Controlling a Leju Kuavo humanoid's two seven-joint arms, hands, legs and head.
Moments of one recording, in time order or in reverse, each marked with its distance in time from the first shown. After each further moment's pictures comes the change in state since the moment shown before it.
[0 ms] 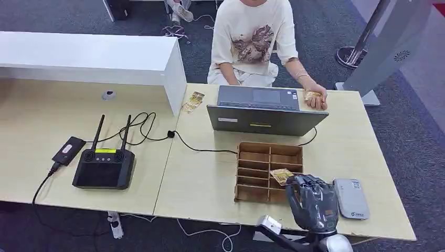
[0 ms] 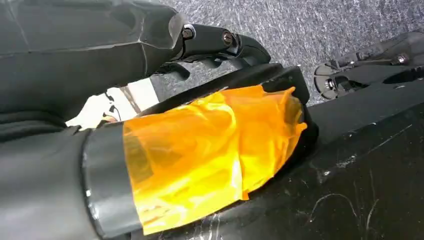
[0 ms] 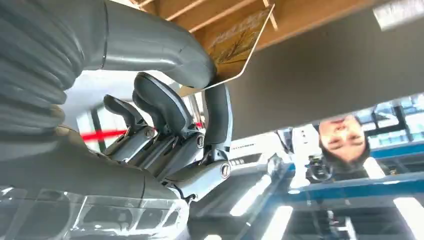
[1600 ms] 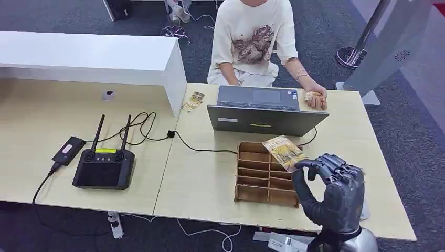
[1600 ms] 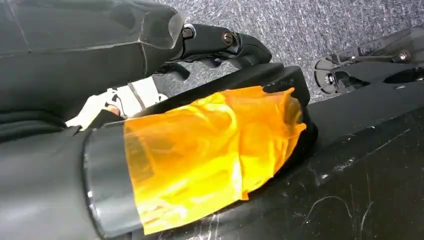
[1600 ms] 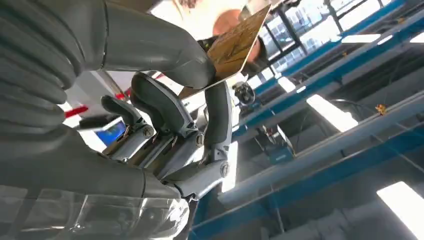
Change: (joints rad) left arm -0.001 0.003 0.011 0.000 0.033 -0.018 0.009; right arm -0.055 0.032 0.051 -0.346 -0.181 0.058 -0.194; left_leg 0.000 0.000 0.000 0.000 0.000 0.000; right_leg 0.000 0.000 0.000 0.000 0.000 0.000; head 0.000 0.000
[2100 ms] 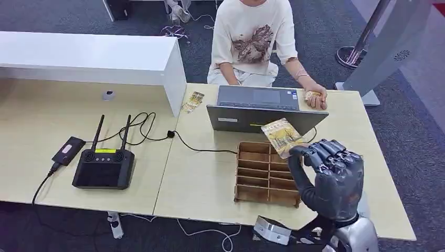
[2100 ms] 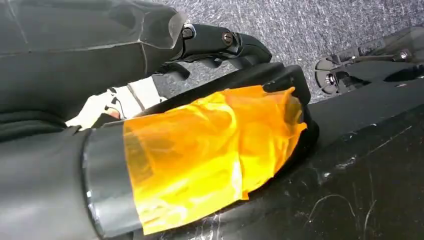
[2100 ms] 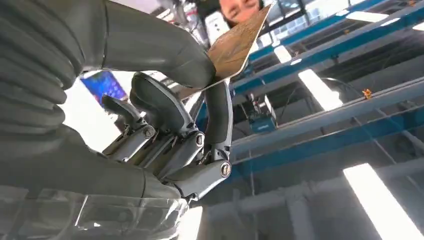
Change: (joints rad) left arm -0.001 0.003 -0.001 0.000 -0.018 -0.008 0.000; right arm -0.134 -0.076 0.074 0.012 0.237 -0.036 0.165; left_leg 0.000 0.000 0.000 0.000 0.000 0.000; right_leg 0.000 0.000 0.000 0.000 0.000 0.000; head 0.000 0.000
